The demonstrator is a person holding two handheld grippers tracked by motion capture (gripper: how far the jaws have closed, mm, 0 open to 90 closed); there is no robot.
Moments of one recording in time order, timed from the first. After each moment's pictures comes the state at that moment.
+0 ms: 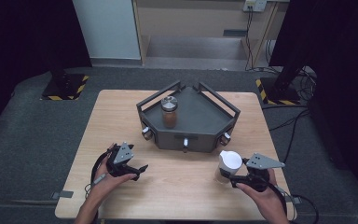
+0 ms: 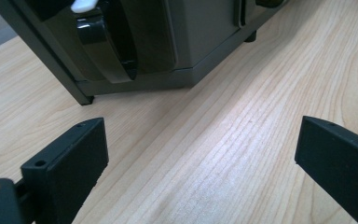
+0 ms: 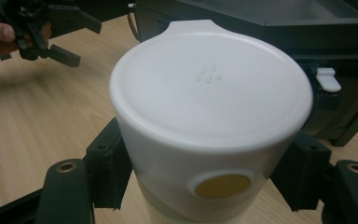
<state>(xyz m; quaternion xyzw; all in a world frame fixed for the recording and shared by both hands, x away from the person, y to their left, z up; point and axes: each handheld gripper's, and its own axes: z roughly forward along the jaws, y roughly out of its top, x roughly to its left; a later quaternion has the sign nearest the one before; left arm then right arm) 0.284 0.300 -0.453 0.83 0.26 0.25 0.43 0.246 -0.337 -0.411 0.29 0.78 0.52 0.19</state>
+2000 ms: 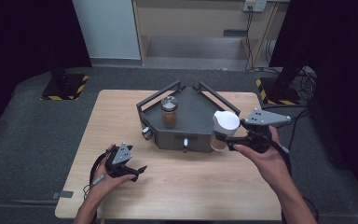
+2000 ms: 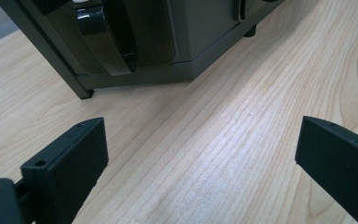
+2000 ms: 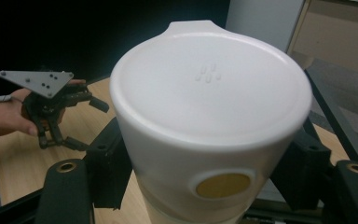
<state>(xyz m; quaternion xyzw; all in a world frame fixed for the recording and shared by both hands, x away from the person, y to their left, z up) 0.282 0.304 -0.453 0.83 0.27 0.25 0.43 0.287 -0.306 -0.284 0.25 0.78 0.53 0.20</state>
